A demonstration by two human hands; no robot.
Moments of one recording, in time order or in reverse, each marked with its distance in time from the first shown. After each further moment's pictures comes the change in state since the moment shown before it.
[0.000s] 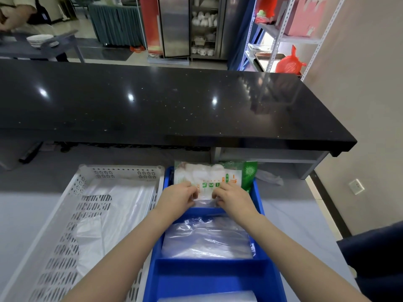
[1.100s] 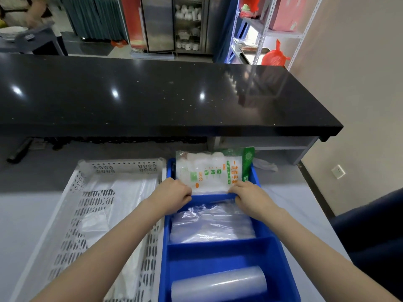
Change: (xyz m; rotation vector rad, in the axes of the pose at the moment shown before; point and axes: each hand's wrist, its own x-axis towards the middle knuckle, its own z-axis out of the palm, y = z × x) left_hand -0.023 -0.017 -0.021 0.201 -0.159 0.189; right_hand -0.042 0.001 -0.017 -0.005 -0.210 0.241
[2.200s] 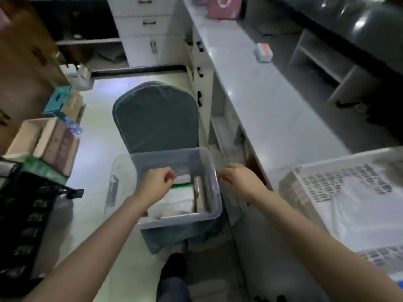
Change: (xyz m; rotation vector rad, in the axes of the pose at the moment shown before) left_hand -0.593 0.139 0.075 -0.463 0.576 -1.880; right_hand -0.140 -0.488 0.135 0.009 -0.386 -1.443
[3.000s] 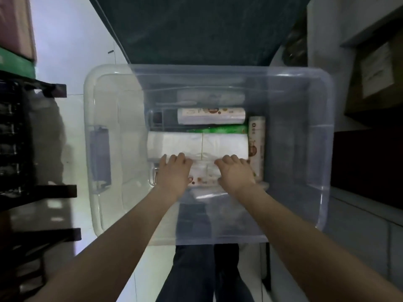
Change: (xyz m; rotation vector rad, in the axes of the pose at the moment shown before) left_hand 0.101 -0.283 0.231 0.477 -0.620 -0.095; right_hand 0.190 0.007 0.375 -0.162 -0.739 0.127
